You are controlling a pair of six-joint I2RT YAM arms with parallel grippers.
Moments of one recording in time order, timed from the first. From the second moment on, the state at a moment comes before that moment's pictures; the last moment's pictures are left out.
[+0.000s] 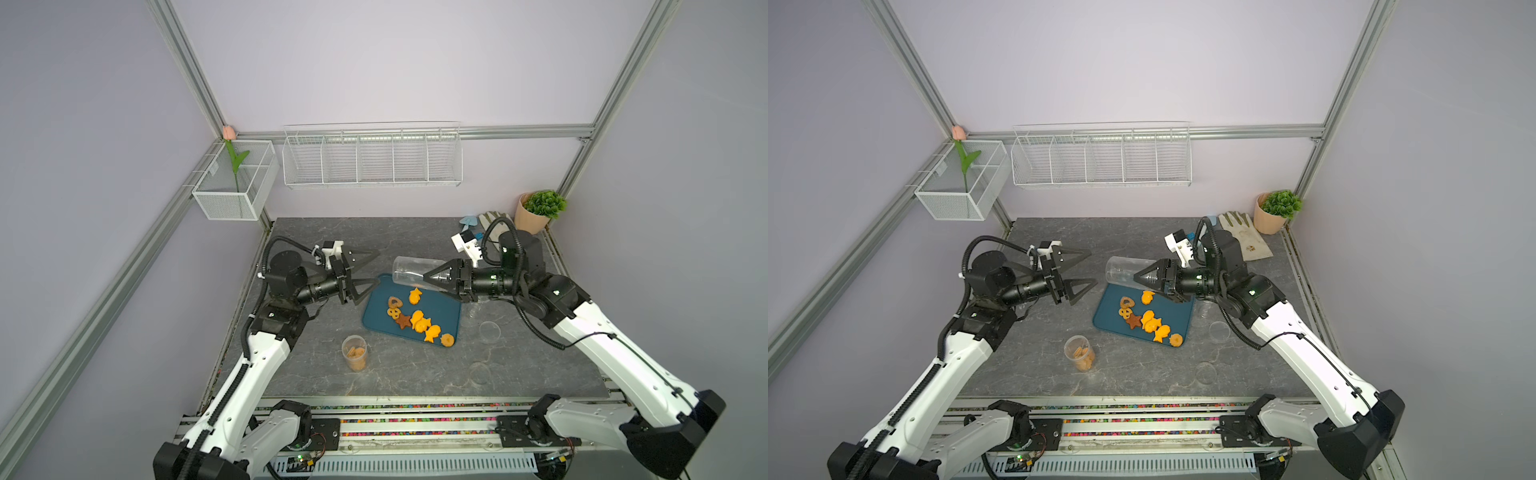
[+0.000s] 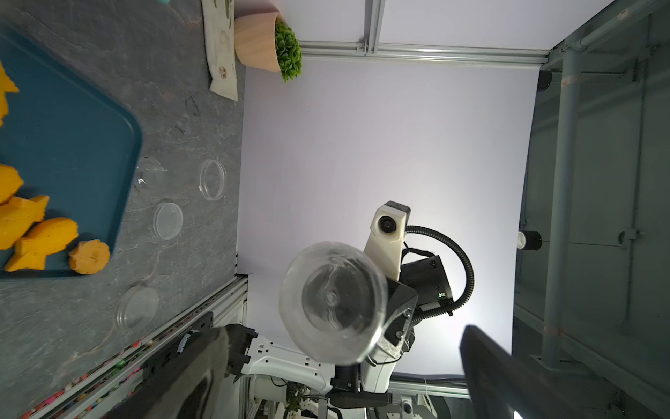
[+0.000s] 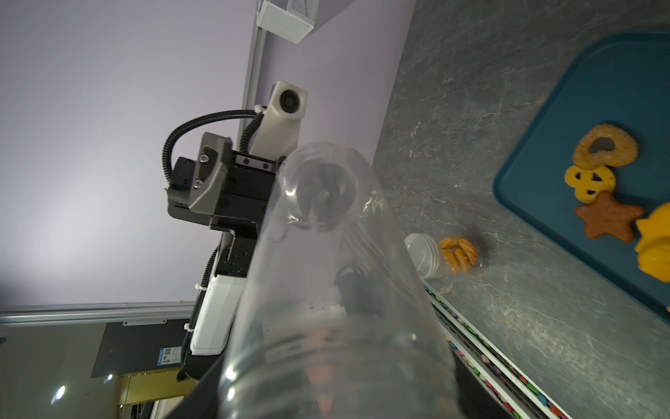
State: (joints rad) left arm -0.26 0.99 0.93 -0.05 0.95 -1.44; right arm 0.59 1.17 1.27 -0.57 -0.70 0.92
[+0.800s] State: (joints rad) left arm -0.24 0.91 1.00 -0.53 0.89 -1.11; right arm 0.45 1.62 1.84 -1.40 -0.27 0.42
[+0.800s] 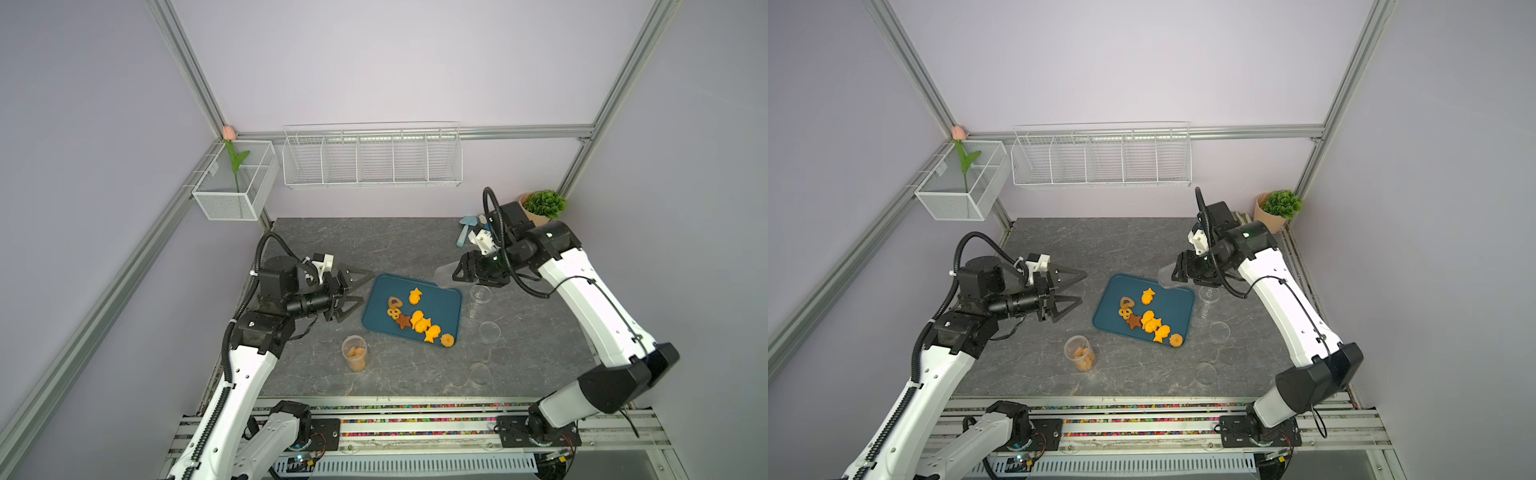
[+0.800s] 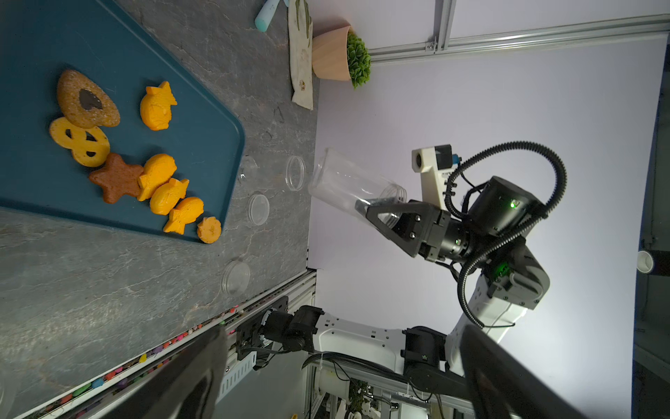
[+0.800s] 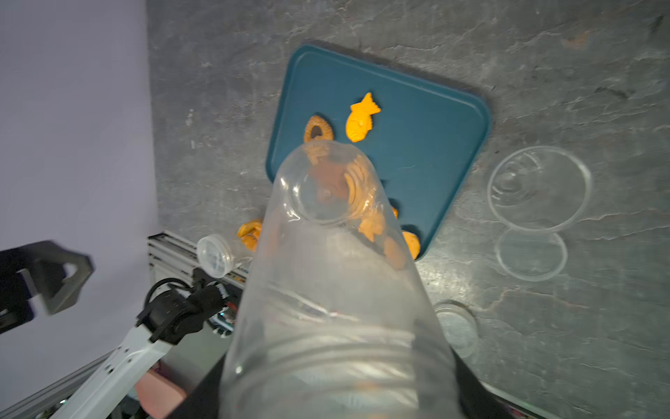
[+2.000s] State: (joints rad) left arm -0.22 0.92 0.97 -0.66 0.89 -1.00; right arm 0.36 2.40 2.41 -1.65 0.12 0.20
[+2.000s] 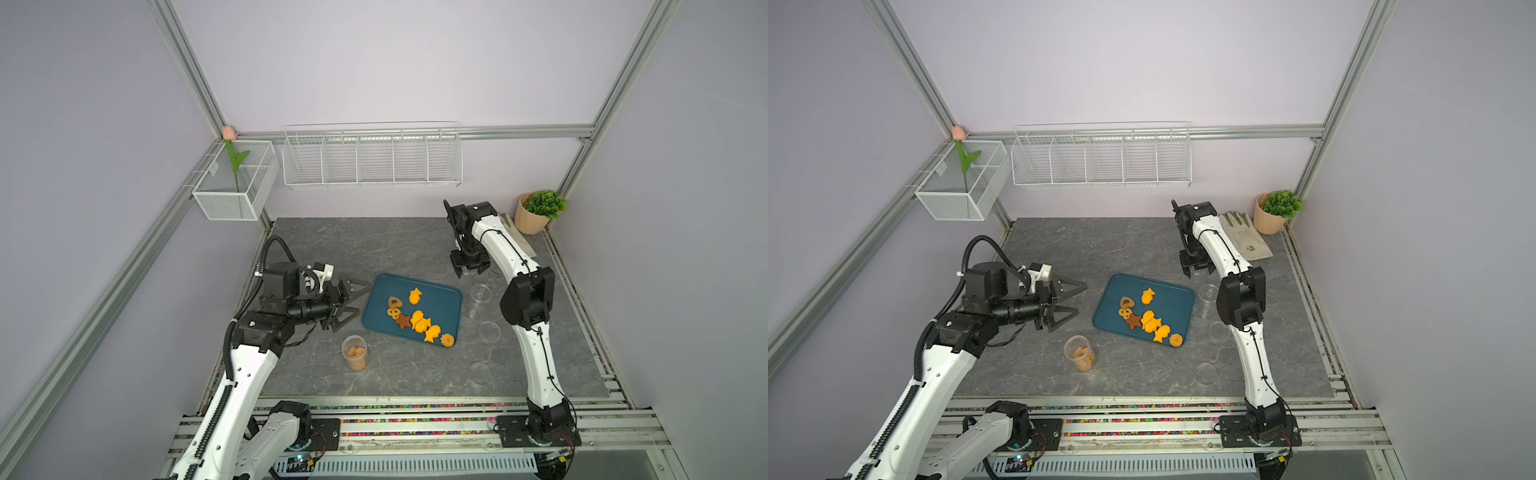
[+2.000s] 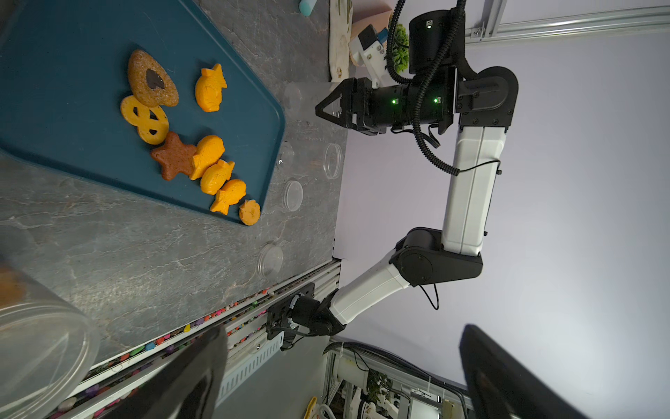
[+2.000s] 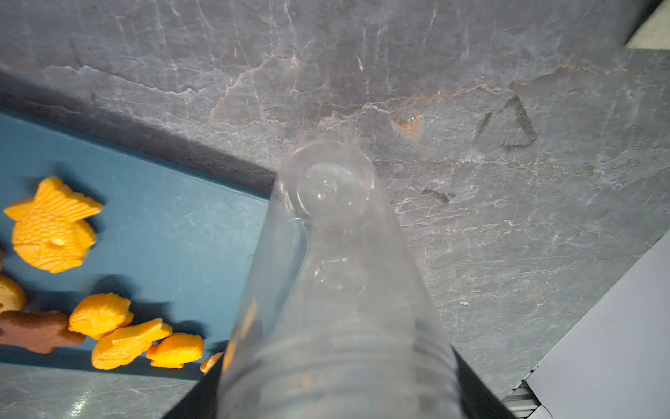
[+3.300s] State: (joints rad) left arm -0.22 0.95 1.03 -0.76 0.76 -0.94; right arm 0.36 1.66 2.11 -1.36 -0.02 0.20
